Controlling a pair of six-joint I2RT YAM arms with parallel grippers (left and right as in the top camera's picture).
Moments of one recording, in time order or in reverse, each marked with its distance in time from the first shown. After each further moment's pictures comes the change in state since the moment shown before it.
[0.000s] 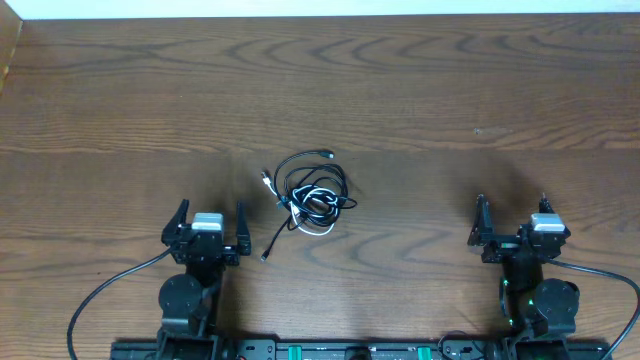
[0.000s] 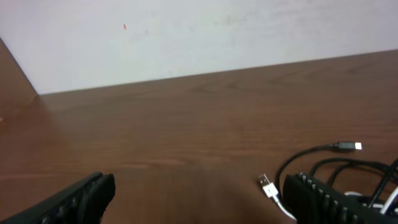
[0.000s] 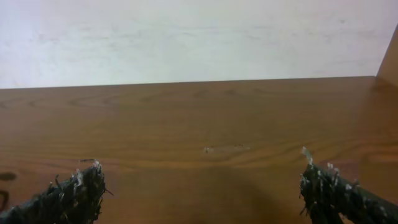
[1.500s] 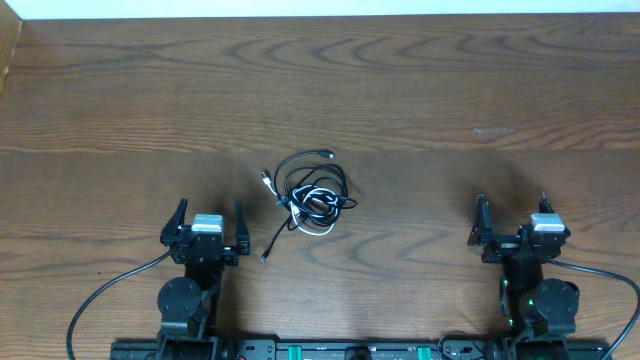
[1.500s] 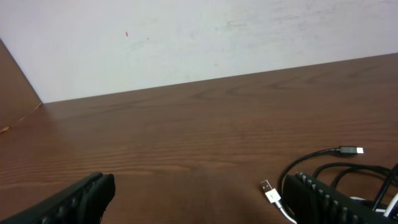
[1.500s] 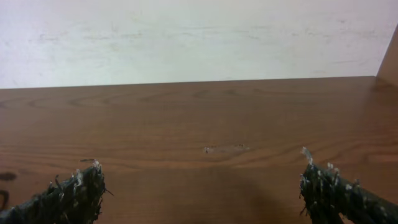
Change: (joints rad) left arm 0.000 -0.035 -0.003 0.004 0.000 0.022; right arm 0.000 0.000 0.000 0.000 0.000 0.000
